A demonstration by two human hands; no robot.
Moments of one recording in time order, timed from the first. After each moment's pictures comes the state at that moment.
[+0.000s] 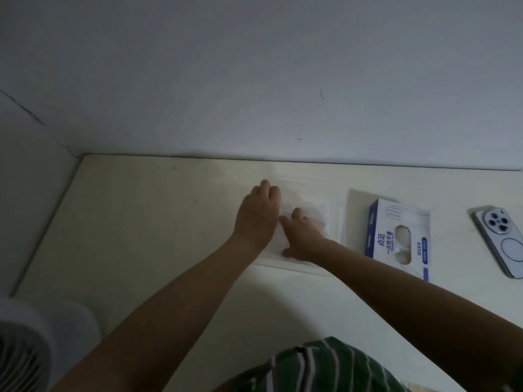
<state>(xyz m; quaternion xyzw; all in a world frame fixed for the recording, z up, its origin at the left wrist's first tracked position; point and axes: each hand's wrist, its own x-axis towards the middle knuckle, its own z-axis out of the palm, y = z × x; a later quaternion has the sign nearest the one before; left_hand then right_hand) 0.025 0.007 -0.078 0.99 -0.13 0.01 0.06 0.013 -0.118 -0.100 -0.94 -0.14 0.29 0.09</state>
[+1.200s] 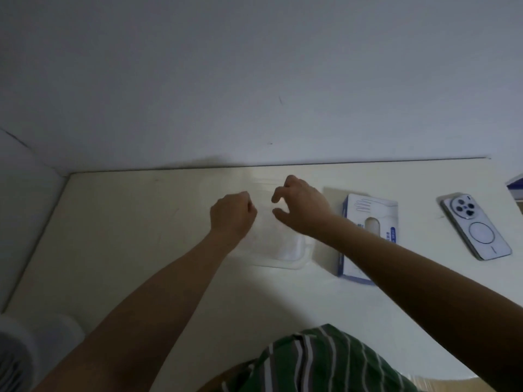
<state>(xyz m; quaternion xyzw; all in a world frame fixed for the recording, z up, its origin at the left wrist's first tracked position) 0.028 -0.009 -0.059 0.99 -0.01 -0.03 0.10 0.022 -0.174 -0.019 -0.97 -0.17 0.09 0.16</state>
